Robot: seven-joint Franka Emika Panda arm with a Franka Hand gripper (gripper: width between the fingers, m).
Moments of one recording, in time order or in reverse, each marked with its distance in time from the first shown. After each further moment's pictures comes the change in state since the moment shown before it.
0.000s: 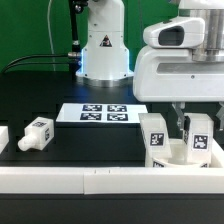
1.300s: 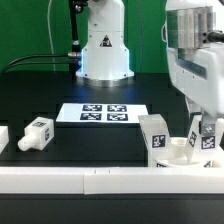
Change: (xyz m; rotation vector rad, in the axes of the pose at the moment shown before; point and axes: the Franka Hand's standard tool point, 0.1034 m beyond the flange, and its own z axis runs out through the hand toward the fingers) arm 0.005 0.000 -0.002 0.122 -0.069 1.647
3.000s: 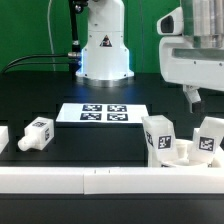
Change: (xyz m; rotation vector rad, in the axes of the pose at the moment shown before) arm -0.025 0.001 -0.017 -0.014 0.009 -0.821
